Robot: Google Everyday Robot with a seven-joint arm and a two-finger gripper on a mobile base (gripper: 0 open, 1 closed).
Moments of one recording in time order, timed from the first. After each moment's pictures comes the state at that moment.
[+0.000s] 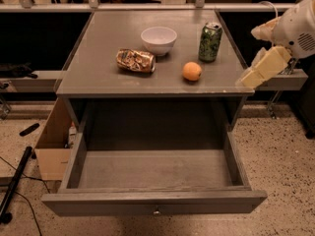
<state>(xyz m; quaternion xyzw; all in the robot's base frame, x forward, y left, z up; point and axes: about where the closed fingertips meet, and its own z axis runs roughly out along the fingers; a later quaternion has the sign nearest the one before) 0.543 -0.194 0.966 -0.53 0.77 0.11 0.34</state>
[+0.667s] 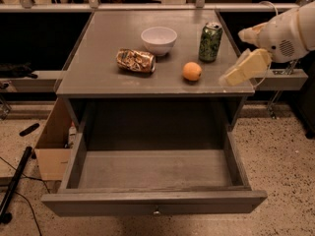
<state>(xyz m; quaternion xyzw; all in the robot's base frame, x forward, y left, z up) 0.570 -0.172 0.954 -0.50 0.76 0.16 0.39</state>
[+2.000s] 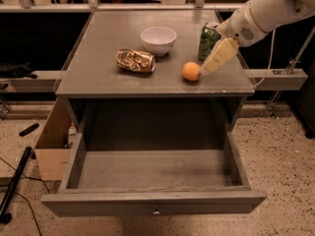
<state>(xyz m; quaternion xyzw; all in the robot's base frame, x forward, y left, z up) 0.661 -0.149 0.920 -0.54 0.77 0.12 0.33</state>
